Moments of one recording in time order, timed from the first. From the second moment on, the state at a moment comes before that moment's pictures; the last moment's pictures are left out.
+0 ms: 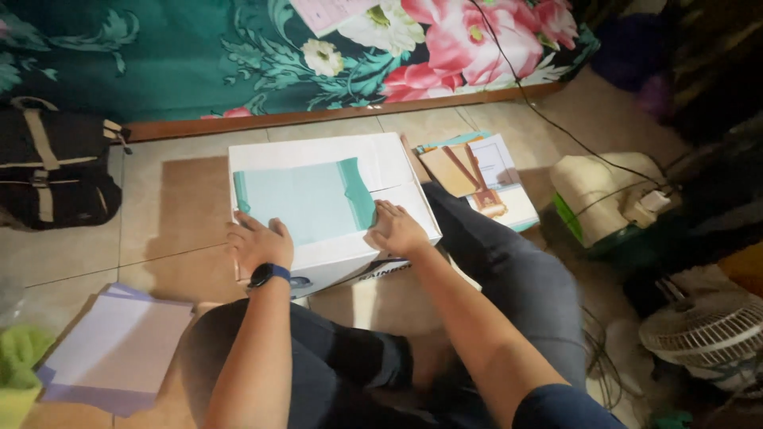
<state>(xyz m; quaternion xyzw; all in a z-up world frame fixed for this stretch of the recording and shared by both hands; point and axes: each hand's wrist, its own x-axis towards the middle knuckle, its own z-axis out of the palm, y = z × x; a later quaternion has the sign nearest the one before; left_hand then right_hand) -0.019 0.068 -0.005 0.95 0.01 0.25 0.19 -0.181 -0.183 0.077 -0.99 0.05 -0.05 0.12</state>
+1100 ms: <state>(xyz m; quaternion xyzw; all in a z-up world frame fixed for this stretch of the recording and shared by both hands) 0.017 0.019 0.028 0.98 0.00 -0.02 0.18 -0.158 -0.257 0.071 -0.99 0.05 -0.04 0.16</state>
